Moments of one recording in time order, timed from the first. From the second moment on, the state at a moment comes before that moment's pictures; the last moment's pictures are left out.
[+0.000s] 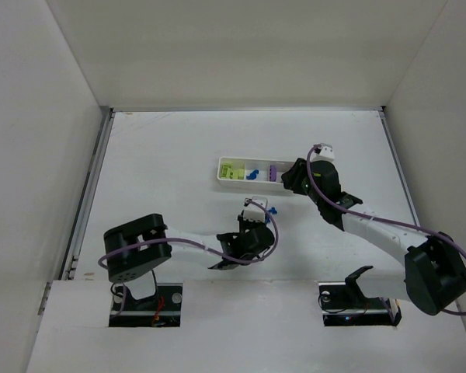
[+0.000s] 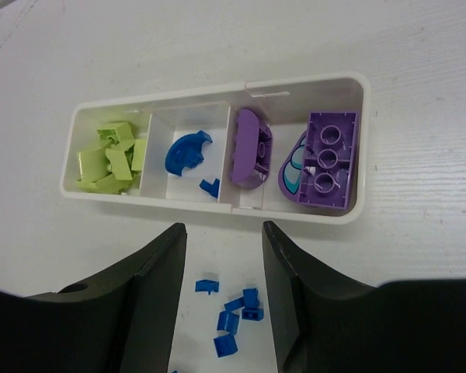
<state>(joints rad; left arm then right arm) -1.28 1.67 0.71 0.29 -0.82 -0.68 0.50 1.25 0.67 0.15 0.20 0.61</state>
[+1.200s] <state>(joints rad) -1.01 1.63 0.81 0.43 -0.61 -0.46 0.51 1.23 0.65 0.18 0.23 0.61</state>
